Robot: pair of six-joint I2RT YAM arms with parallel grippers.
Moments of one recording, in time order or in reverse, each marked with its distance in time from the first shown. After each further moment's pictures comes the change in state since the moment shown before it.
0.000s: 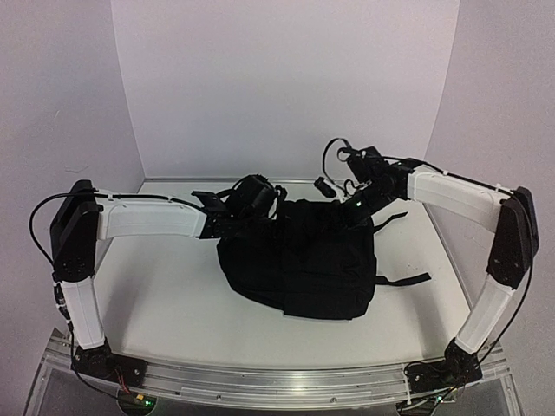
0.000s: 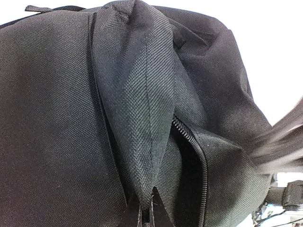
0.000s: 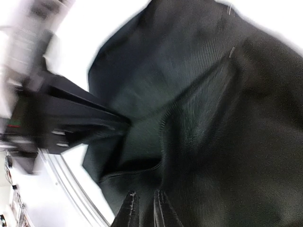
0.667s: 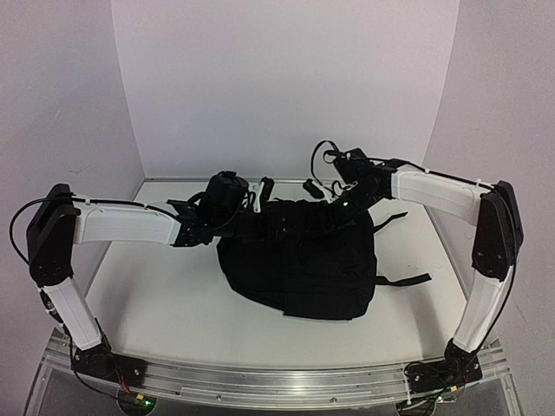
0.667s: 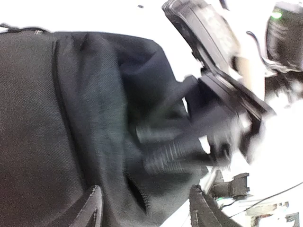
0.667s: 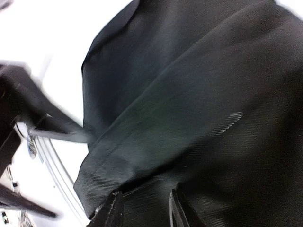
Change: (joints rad) left arm 0.065 -0.156 -0.253 0.369 0.243 -0.107; right arm 0.019 0.132 0.077 0.026 -0.007 0.019
